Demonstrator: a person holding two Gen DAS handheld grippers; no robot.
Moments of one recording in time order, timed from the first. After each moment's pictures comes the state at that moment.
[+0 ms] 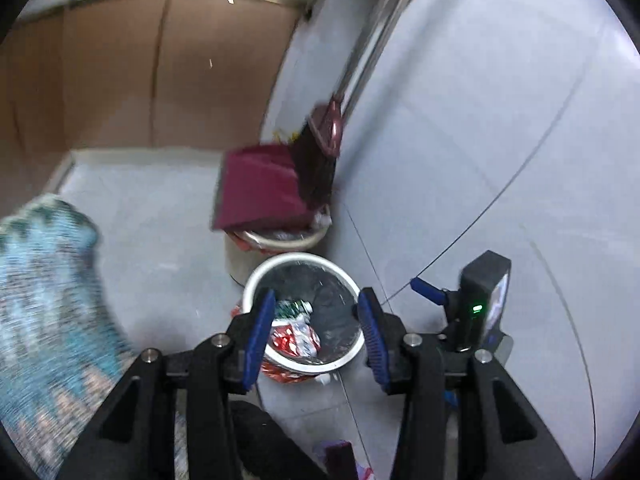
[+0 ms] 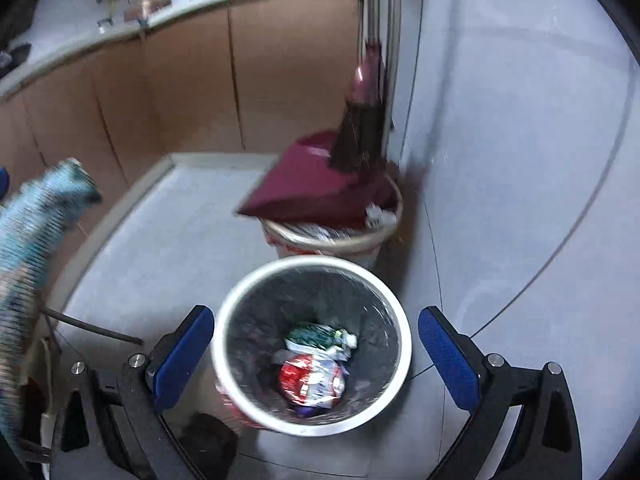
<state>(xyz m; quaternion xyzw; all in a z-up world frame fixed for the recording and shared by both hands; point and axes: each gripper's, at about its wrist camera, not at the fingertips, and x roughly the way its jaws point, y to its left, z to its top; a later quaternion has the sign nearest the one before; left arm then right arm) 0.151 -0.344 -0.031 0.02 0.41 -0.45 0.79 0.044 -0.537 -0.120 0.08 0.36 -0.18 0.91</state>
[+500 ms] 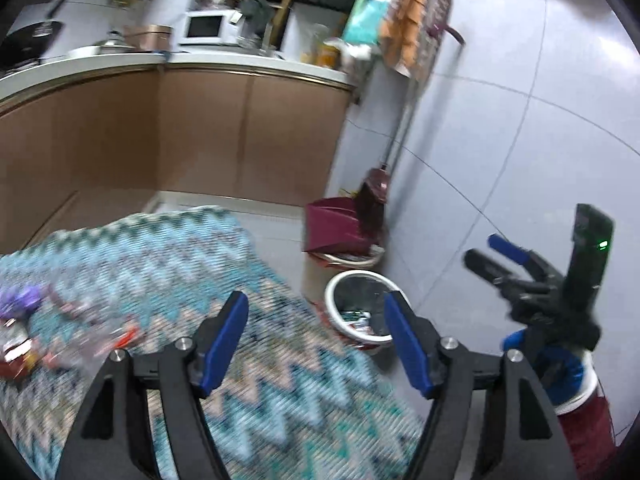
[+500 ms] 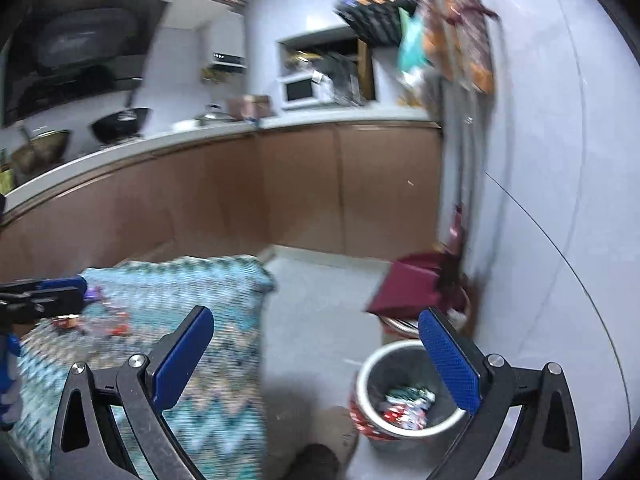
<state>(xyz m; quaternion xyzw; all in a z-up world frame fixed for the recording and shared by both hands) 0.039 -0.113 0.035 0.00 0.32 -0.37 0.87 -0.055 -0.355 0.035 0.04 0.21 -0.04 0.98</state>
